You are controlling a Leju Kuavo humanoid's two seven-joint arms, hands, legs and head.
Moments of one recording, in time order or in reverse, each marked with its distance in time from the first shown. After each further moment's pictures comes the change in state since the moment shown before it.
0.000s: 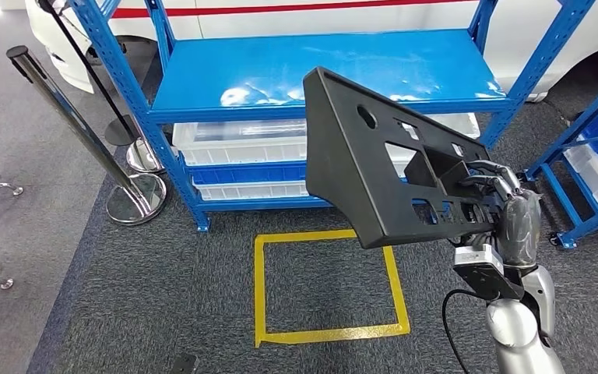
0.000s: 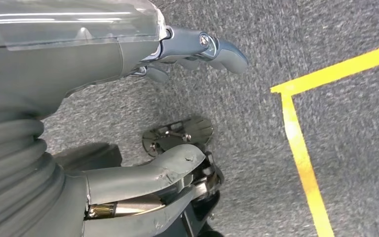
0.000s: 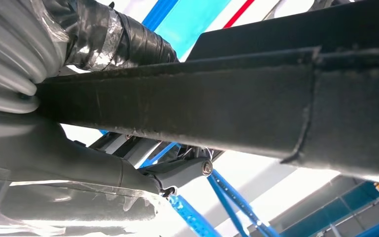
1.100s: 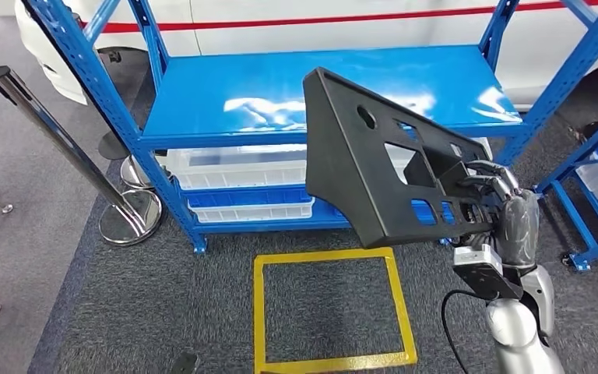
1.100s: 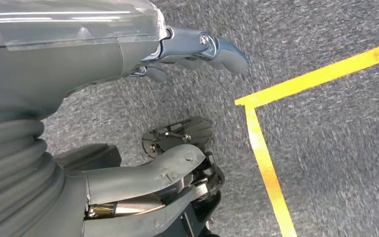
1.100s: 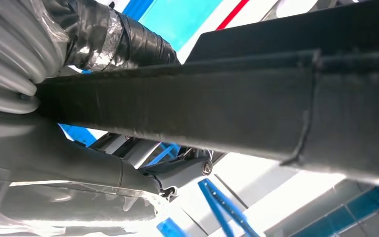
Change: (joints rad) left arm -0.002 -0.001 -0.003 0.000 0.000 -0.002 -0.002; right arm 0.006 0.000 -0.002 0.000 -0.001 0.000 -0.005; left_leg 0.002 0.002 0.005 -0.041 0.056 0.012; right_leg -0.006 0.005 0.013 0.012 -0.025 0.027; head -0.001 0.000
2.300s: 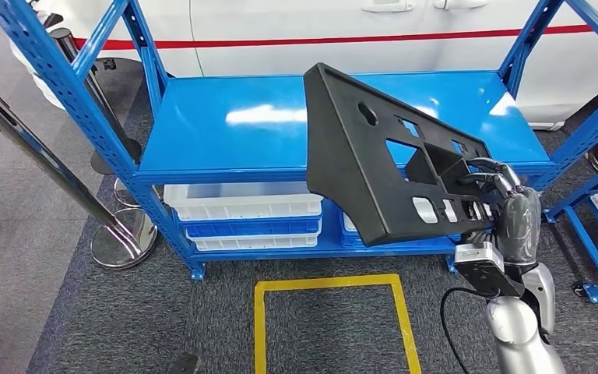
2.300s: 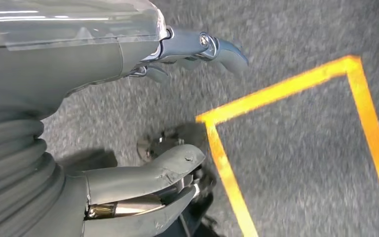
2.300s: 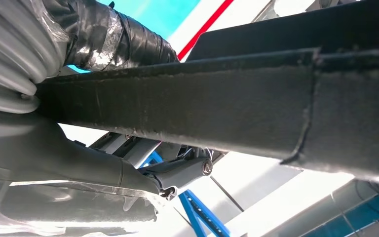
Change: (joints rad) left arm -0.003 -0.003 -0.017 0.000 -0.025 0.008 -0.015; right arm -0.018 -0.003 -0.001 0.006 -0.002 0.006 0.005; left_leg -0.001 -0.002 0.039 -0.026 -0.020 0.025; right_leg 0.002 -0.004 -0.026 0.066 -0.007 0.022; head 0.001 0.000
